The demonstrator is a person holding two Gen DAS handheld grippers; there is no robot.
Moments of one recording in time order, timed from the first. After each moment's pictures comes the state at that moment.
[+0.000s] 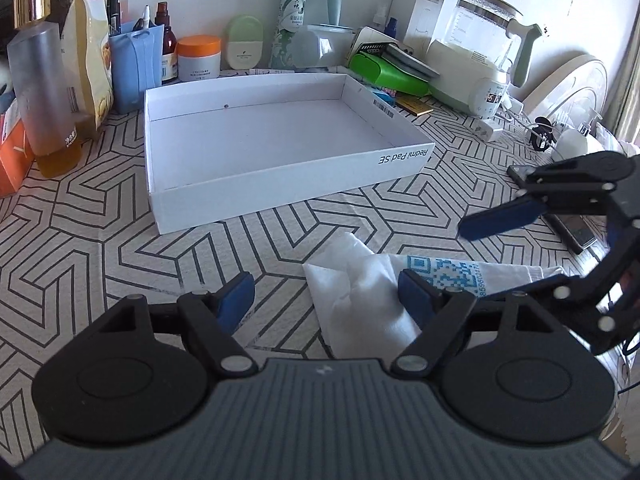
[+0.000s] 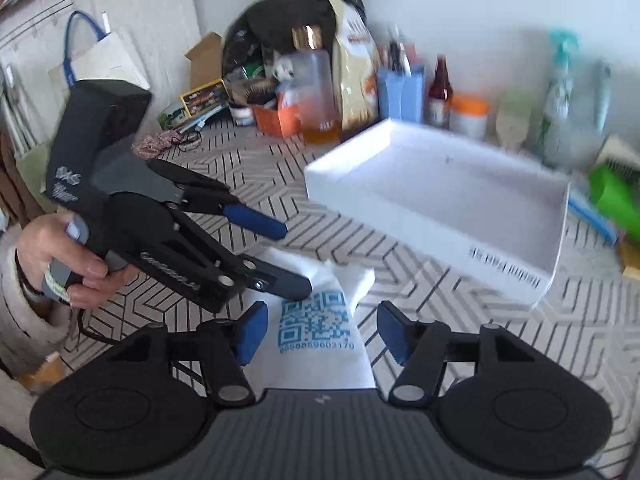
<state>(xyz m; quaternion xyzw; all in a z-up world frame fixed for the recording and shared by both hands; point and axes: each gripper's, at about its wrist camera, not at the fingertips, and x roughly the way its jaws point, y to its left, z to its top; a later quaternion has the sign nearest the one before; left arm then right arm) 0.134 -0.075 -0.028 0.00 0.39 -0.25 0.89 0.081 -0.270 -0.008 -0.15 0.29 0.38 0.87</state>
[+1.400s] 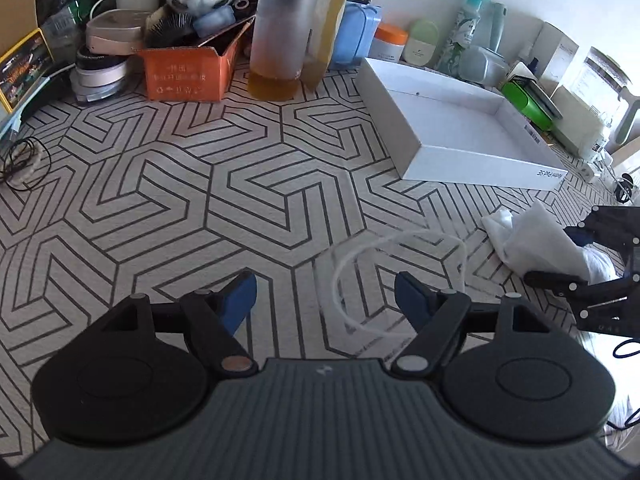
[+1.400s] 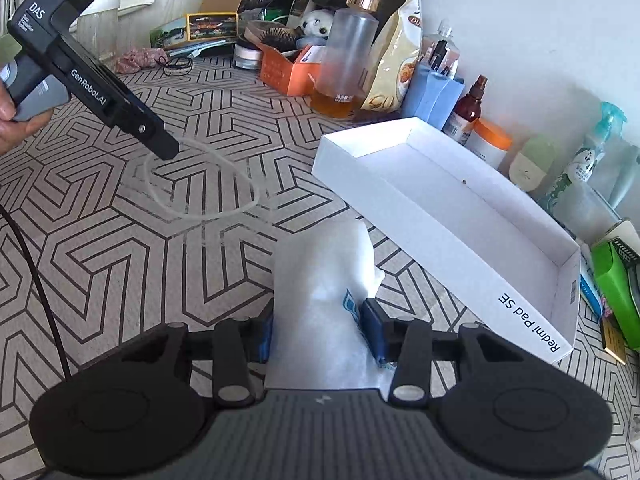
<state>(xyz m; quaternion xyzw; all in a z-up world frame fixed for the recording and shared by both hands) 0.111 0.076 -0.049 -0.07 0.40 -0.11 0.91 0.095 -0.192 -0.075 -0.27 0.27 0.32 0.87</state>
